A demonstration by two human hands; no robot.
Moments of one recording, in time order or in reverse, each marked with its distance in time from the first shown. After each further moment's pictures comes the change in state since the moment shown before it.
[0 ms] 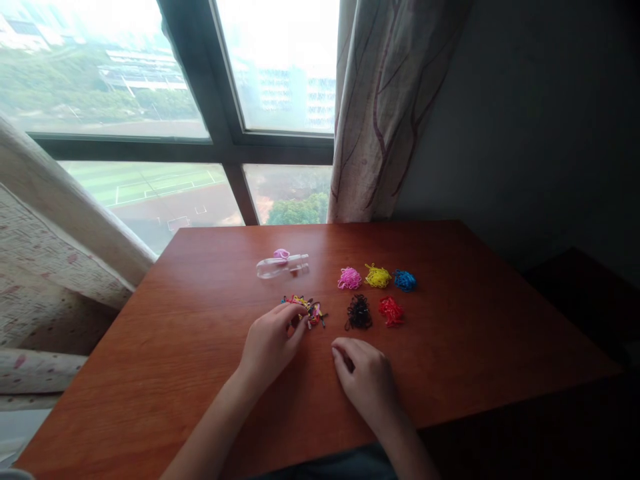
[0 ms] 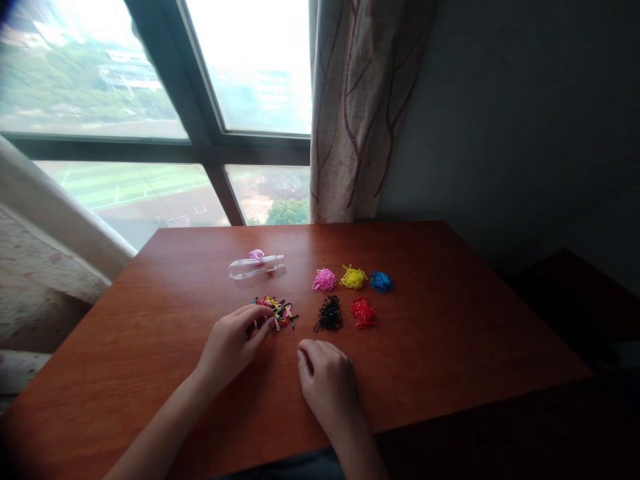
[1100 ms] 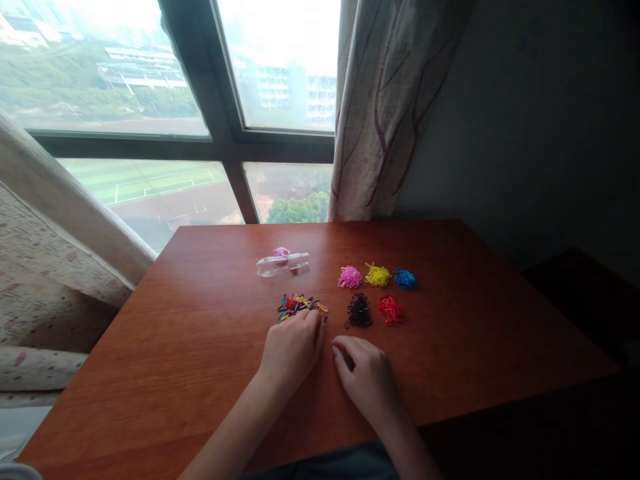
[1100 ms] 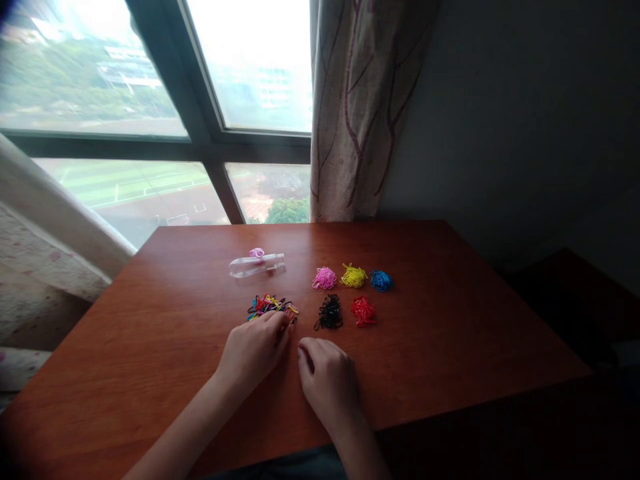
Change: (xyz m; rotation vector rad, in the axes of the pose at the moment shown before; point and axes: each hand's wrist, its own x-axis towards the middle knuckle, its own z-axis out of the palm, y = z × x) left_hand -0.001 0.030 0.020 0.433 -0.137 -0.003; right_hand 0.001 -0.002 -0.003 -0.034 0.003 -0.022
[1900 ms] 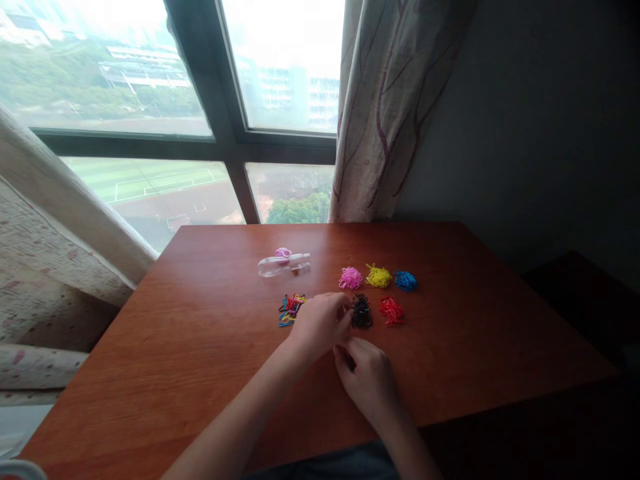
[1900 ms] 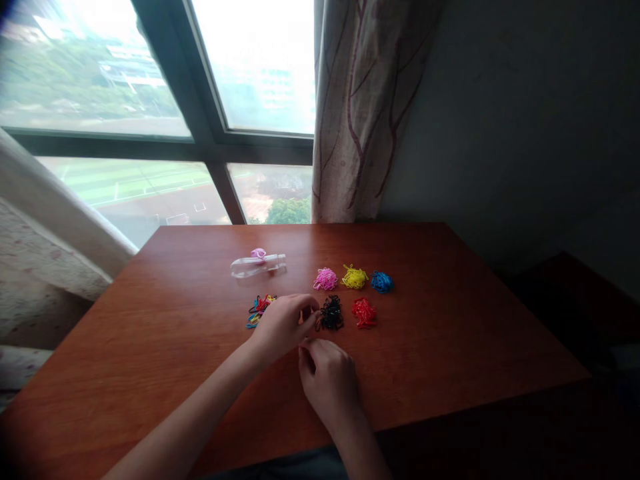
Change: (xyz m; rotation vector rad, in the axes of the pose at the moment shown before) left_hand 0.045 0.023 -0.009 -0.395 -0.026 0.142; right_hand 0.000 0.002 0.001 -0.008 0.004 0.002
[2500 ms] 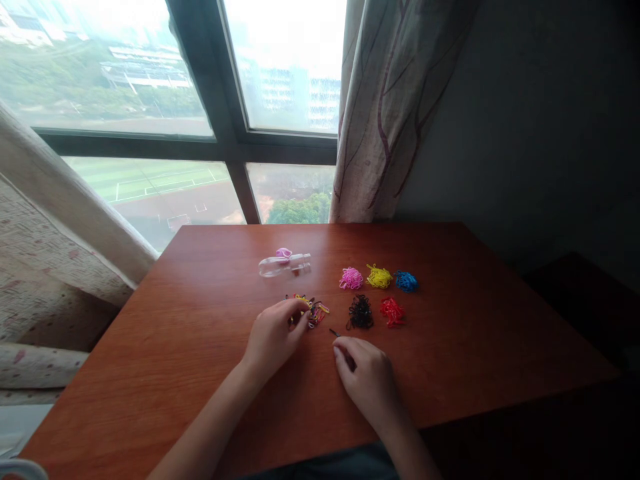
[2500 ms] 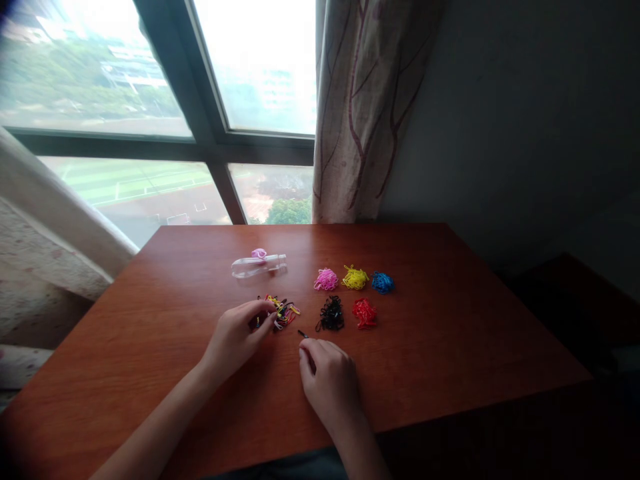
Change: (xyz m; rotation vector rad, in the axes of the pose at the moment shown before) left_hand -0.046 -0.051 -0.020 -0.073 0.218 -0.106; right_hand 0.000 -0.001 0.000 0.027 -0.002 0.004
